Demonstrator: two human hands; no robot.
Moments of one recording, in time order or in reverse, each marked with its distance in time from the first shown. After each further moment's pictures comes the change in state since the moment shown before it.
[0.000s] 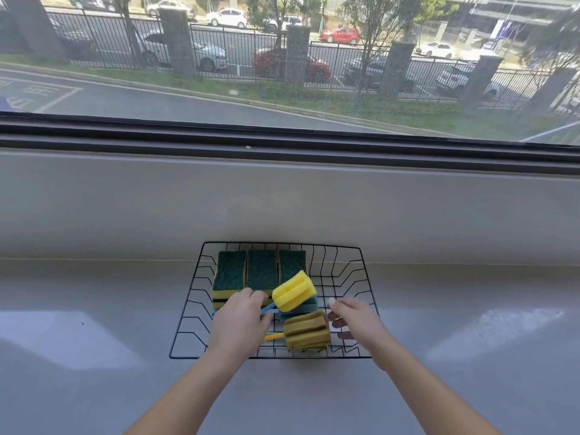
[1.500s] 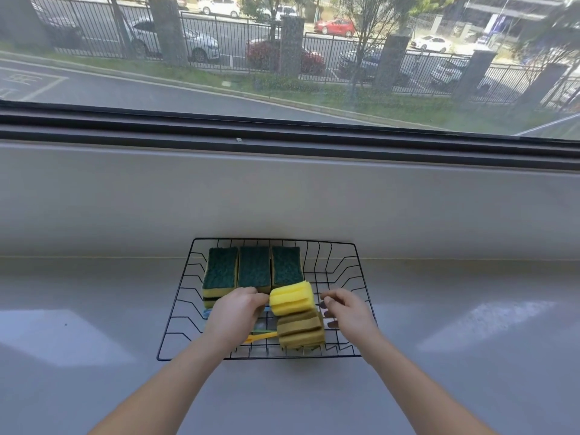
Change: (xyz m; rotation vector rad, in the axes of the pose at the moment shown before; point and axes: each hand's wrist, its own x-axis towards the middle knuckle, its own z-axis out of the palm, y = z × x) left_hand 0.023 -0.012 0.012 0.013 -0.129 0.207; right_hand 0.015 0.006 0.008 -0.013 0.114 -0.064
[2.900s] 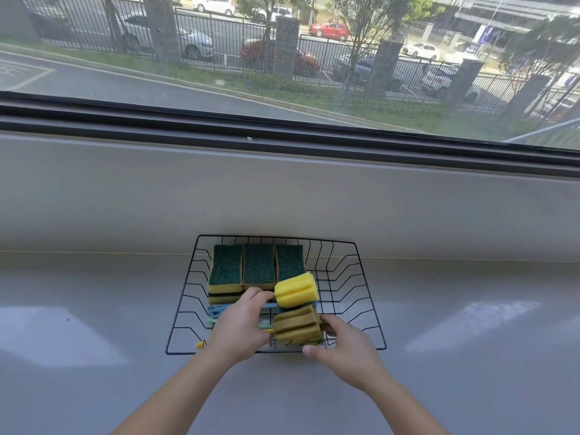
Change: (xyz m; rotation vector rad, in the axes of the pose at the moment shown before) left_hand -0.026 0.000 0.006 -0.266 -0.079 -0.097; right_hand -0.073 -0.009 0.018 -0.479 -0.077 -0.034
